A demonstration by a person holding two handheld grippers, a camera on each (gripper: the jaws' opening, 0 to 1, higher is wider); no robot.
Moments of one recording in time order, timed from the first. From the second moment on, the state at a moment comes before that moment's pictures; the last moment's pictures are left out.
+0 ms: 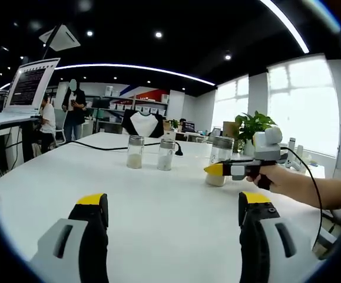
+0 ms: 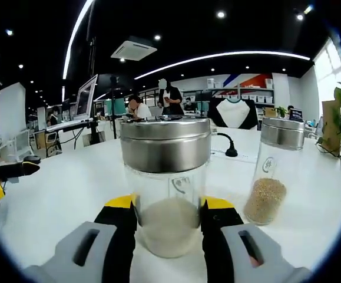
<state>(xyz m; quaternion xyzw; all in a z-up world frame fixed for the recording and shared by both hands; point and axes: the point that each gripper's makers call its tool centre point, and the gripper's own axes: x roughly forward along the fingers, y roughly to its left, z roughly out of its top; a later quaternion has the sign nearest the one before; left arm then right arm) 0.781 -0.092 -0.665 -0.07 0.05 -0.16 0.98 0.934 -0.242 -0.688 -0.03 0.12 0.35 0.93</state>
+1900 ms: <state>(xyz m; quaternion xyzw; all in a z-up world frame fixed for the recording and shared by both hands) 0.779 -0.093 -0.669 -0.08 0.07 -0.16 0.98 0.866 -0.233 -0.687 0.03 0.15 0.45 0.88</state>
